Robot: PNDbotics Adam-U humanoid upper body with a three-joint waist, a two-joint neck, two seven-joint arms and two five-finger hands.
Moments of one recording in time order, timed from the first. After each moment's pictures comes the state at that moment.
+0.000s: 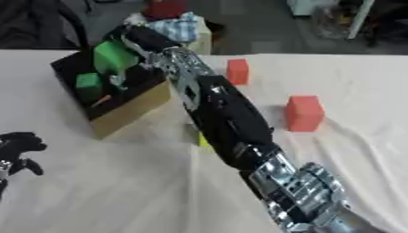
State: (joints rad) left arm -0.23 0.15 -0.13 -1.79 0.02 0.03 -0.12; right arm -1.18 -0.09 0.20 -0.86 0.94 -0.29 0.23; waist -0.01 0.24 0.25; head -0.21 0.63
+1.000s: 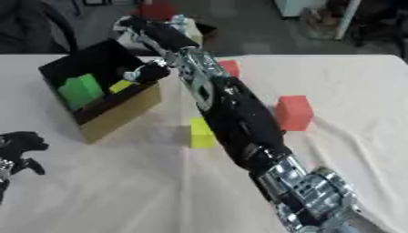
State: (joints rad) left arm -0.24 0.15 -0.12 -1.79 0.02 0.03 -0.11; right arm -1.16 -0.19 0.10 -0.83 0.97 -0.20 0.09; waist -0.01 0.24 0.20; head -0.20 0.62
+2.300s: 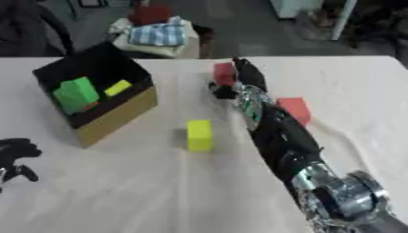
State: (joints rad) left arm -0.23 0.16 -0.12 -1.79 0.01 0.03 -0.11; right arm -1.12 -0.30 -0.05 -0.45 0.92 0.18 -0.22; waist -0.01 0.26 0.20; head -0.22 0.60
